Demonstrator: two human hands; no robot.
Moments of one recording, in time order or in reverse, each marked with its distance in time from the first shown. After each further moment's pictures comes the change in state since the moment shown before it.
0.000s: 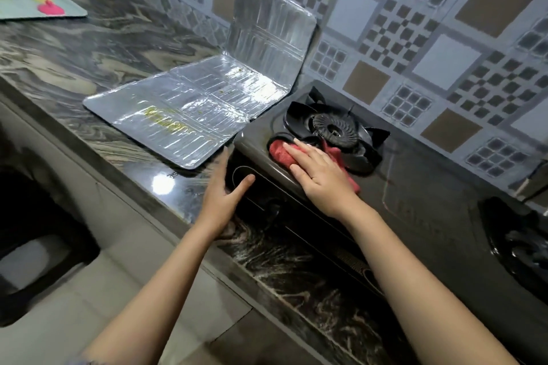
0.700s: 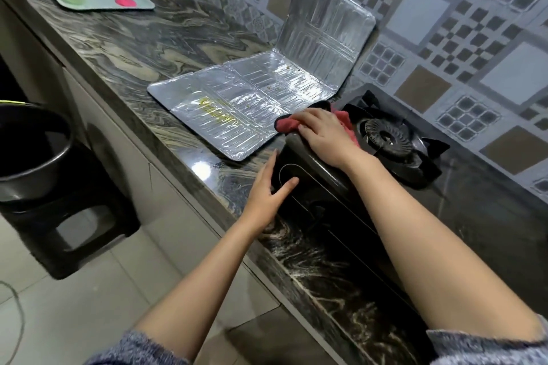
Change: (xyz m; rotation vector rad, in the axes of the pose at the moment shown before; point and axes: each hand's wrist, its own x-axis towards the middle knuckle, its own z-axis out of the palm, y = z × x) left_hand -0.005 -0.010 0.000 -0.022 -0.016 -0.074; right_hand 0.105 -0.040 0.019 0.018 -0.019 -0.124
